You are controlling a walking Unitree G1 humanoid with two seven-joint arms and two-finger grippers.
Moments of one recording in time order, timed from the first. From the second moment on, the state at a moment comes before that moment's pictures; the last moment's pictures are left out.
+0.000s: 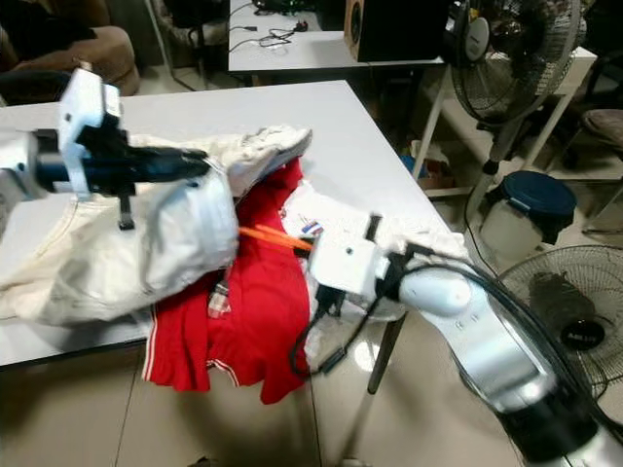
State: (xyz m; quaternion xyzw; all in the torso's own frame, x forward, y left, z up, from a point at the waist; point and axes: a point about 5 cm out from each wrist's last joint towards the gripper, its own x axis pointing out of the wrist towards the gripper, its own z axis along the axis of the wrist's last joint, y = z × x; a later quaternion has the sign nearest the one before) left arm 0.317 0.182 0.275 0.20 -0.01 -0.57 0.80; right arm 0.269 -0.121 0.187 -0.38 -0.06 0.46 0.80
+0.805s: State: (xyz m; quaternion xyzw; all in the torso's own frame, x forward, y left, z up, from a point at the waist) left arm 0.346 0.194 0.256 0.31 -0.05 -0.47 0.83; right arm 0.266 -0.102 0.204 -0.31 -0.18 0.54 0.76
